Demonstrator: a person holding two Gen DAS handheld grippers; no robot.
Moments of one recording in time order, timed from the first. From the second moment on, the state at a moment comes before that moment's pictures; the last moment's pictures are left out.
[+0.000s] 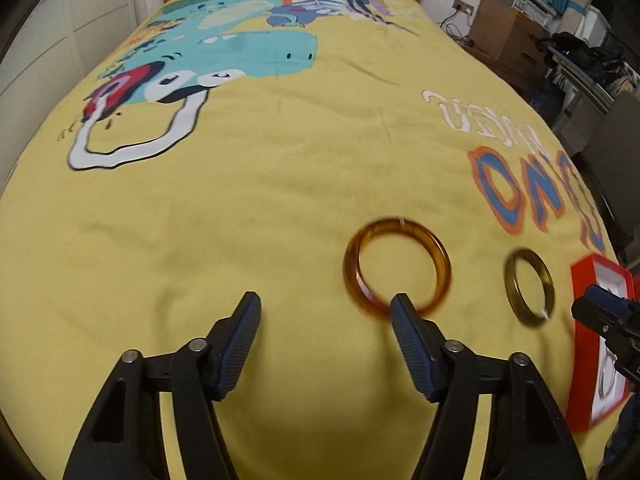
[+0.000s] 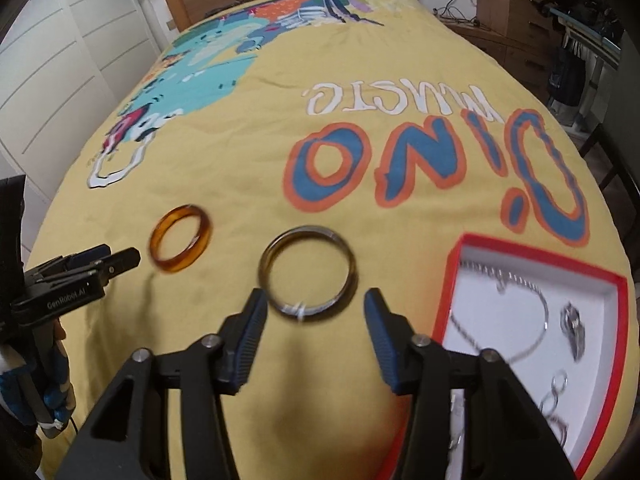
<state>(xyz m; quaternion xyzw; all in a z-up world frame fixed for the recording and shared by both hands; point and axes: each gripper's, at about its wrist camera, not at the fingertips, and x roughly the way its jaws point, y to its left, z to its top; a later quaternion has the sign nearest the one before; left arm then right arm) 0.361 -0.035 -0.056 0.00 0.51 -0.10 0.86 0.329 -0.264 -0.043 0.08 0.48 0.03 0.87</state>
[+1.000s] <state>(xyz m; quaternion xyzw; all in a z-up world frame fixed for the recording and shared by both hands) 0.332 -0.051 -0.076 0.02 0.50 -0.11 0.86 0.331 -0.240 -0.071 0.07 0.50 0.05 0.86</state>
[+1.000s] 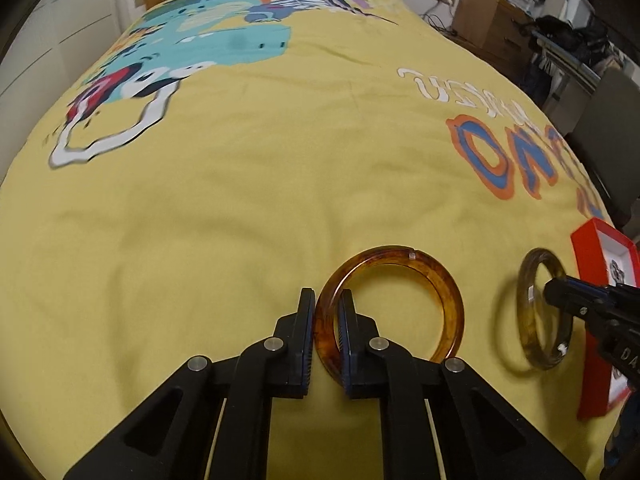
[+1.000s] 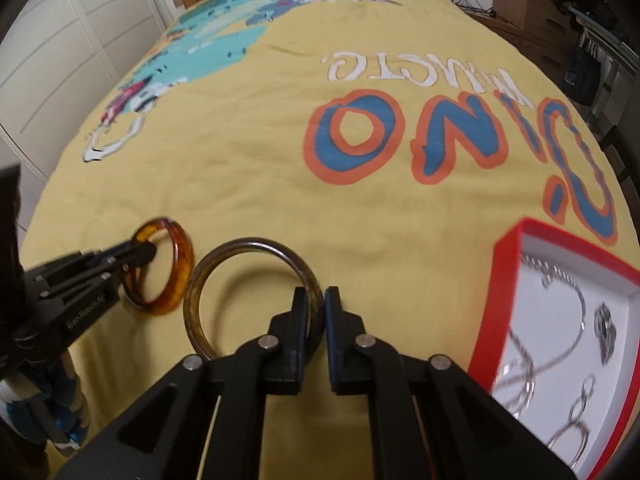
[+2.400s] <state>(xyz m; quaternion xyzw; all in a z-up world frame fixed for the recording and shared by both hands) 0.129 -0.111 0.027 0.06 0.45 -0.19 0.87 0.080 -0.343 0.009 0.11 0.41 -0.06 0.91</state>
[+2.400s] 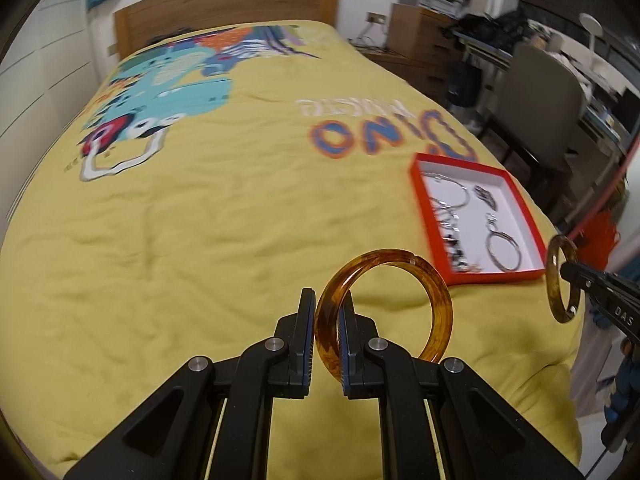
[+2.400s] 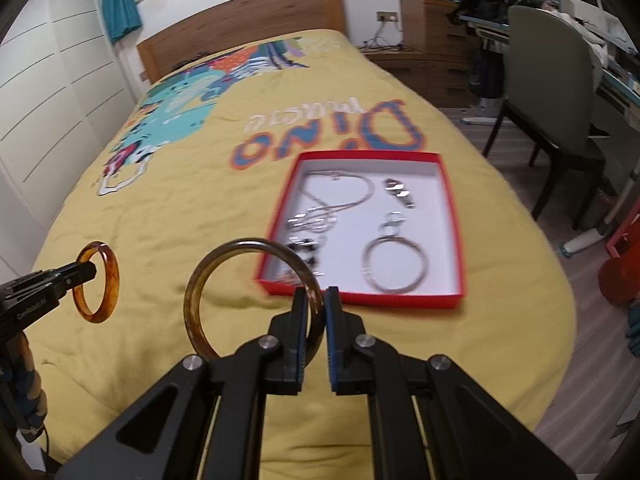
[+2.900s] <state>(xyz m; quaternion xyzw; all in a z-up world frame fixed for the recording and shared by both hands) 0.189 -0.271 -0.022 0.14 0.46 -0.24 0.84 0.157 -0.437 -0.026 0.05 0.43 -0.09 0.90</state>
